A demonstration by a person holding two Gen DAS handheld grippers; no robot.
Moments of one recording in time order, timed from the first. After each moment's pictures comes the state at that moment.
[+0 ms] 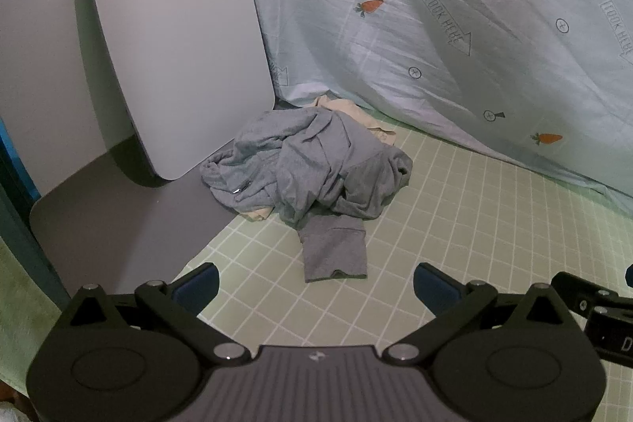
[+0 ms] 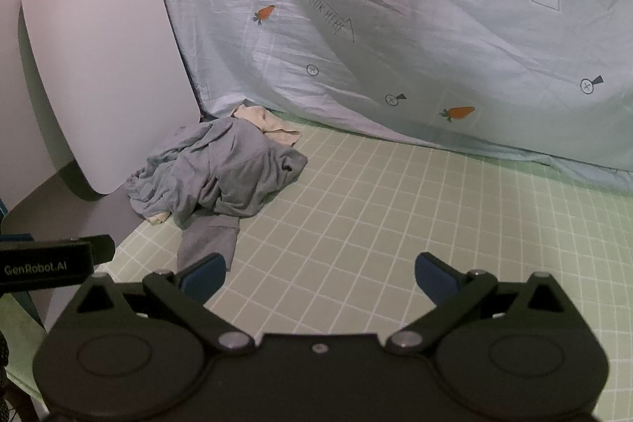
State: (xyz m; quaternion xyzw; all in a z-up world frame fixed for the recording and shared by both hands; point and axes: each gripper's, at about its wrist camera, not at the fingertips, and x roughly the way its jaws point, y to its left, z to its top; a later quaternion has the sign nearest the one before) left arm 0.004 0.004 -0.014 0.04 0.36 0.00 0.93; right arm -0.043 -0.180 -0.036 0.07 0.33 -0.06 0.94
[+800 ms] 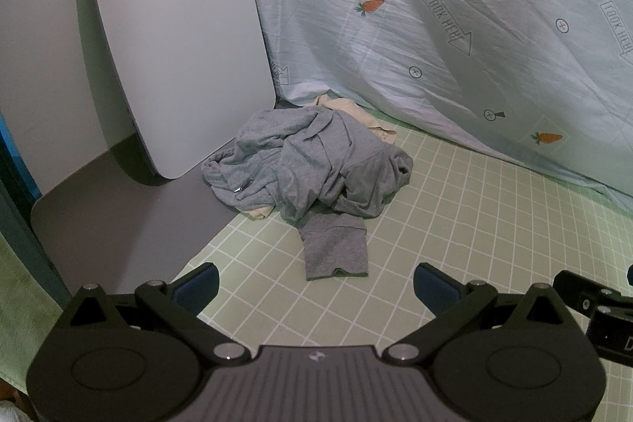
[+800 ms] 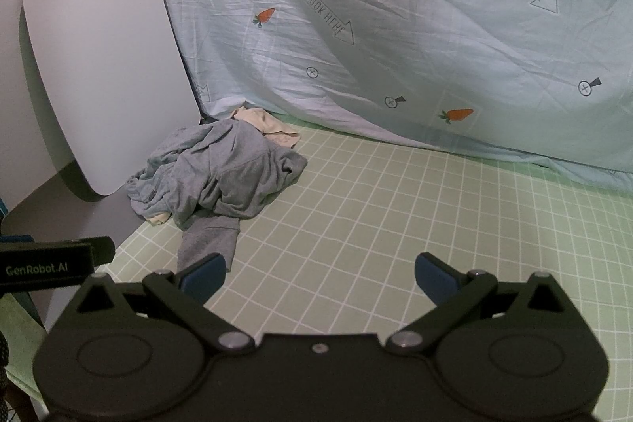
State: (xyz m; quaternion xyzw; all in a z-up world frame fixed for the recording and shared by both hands) left arm 0.006 0.005 -0.011 0.03 0.36 0.00 0.93; right arm -0.045 -0.184 -0.034 0.07 0.33 -0.06 0.94
